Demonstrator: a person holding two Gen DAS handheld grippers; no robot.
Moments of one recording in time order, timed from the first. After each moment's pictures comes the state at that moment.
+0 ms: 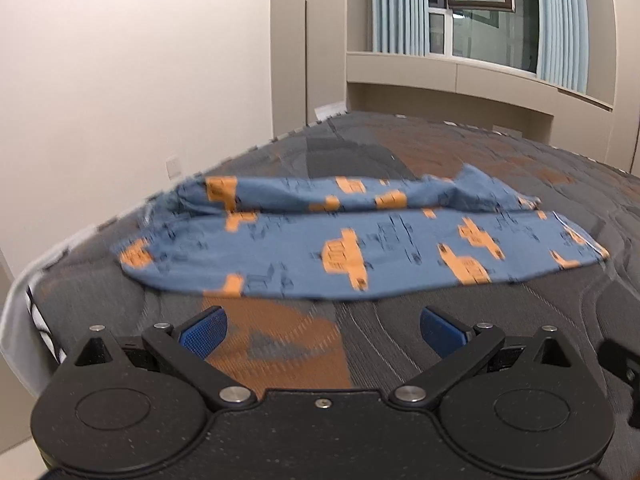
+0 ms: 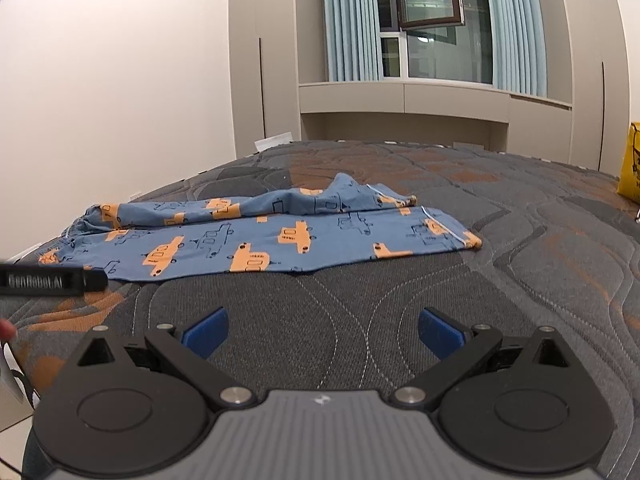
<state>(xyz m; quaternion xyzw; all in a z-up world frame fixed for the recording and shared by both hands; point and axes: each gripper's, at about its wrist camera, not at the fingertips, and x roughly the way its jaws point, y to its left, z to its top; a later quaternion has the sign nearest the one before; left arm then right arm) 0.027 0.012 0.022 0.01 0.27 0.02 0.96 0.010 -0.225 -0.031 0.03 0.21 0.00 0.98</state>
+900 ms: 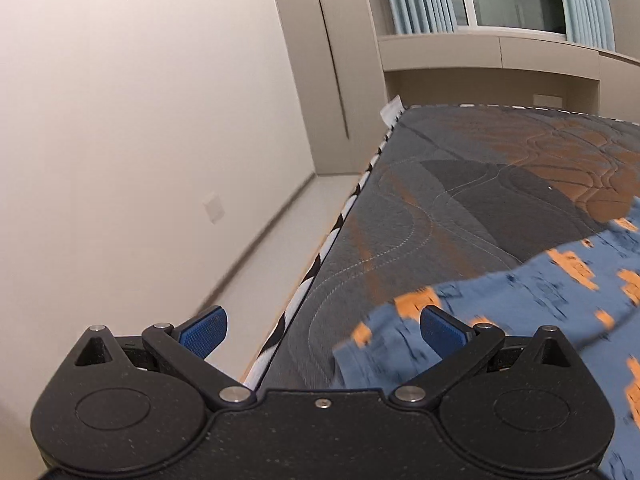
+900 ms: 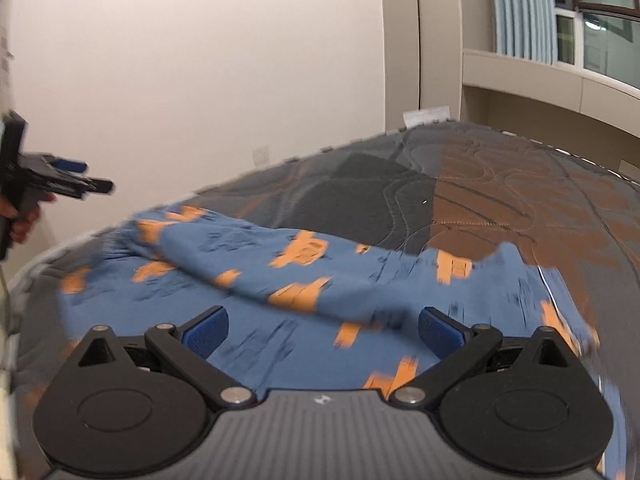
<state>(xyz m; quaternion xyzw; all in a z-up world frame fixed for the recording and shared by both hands) 0.292 0.250 0.075 0.09 0.30 0.02 0.95 0.300 -0.200 0.025 -0.05 0.29 0.24 0.92</state>
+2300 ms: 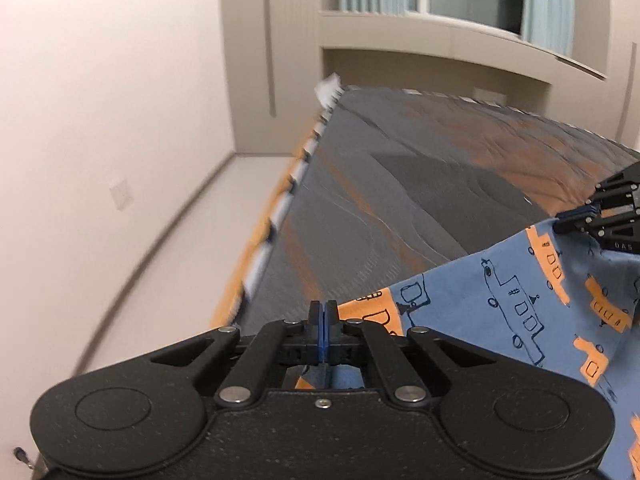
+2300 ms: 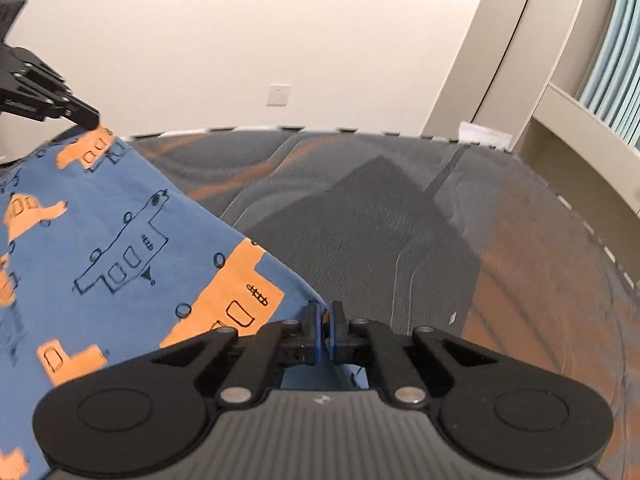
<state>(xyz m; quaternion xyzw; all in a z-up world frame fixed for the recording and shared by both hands) 0.415 0.261 0.038 0.05 0.33 -0.08 0.94 0.498 -0.084 0.006 -0.25 0.30 0.26 0.88</state>
